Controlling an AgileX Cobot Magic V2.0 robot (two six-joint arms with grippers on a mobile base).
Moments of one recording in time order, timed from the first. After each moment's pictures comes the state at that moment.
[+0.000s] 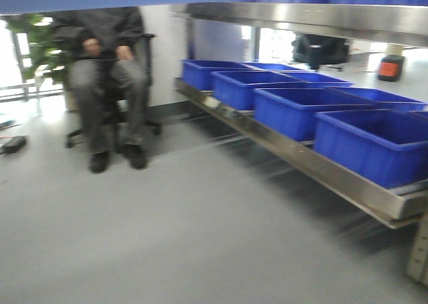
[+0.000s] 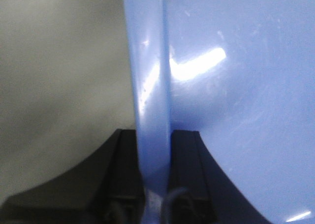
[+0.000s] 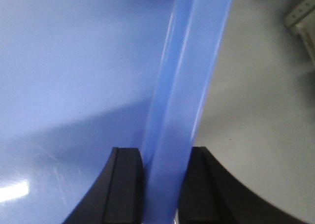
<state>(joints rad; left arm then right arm) -0.55 1.34 -1.44 -0.10 1.24 -0.31 0.55 1.16 -1.33 -0.18 1.24 0.46</state>
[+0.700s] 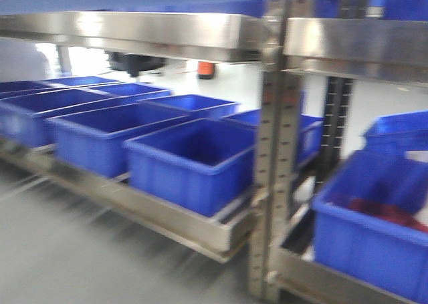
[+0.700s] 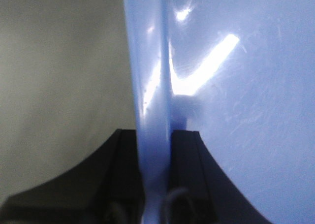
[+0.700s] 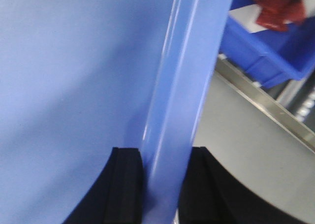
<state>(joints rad) -0.55 1.34 -1.44 -0.10 1.24 -0.31 0.55 1.16 -1.33 -0.18 1.24 0.46</state>
